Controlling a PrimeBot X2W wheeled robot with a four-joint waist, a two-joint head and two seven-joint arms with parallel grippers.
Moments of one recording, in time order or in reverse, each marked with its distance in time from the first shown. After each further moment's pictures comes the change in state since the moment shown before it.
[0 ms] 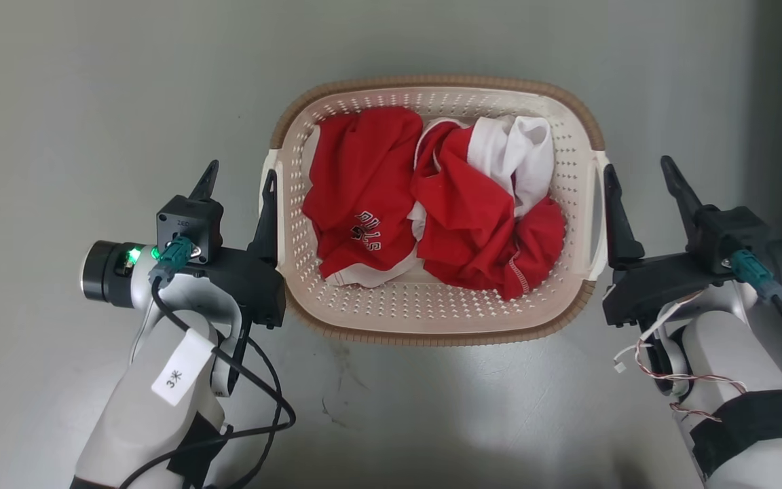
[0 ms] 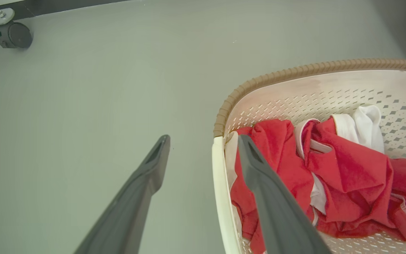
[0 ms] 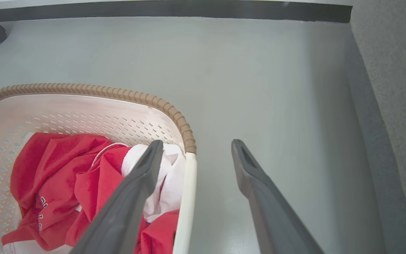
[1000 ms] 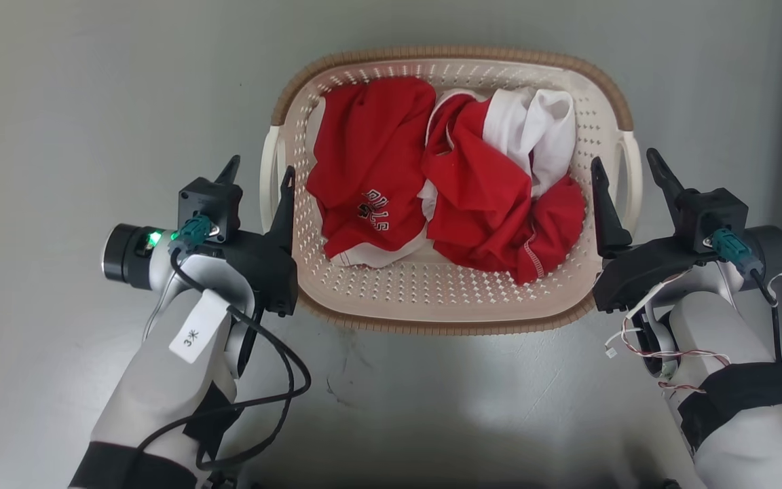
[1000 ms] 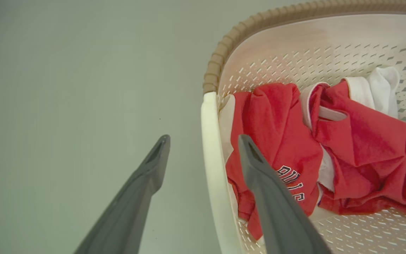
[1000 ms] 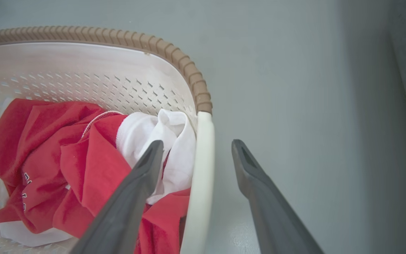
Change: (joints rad) left arm -0.118 -0.041 -0.027 0.223 -0.020 -0.060 -0.048; right arm -0.104 0.022 0.023 0.177 -0.007 0.018 -0.031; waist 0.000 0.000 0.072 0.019
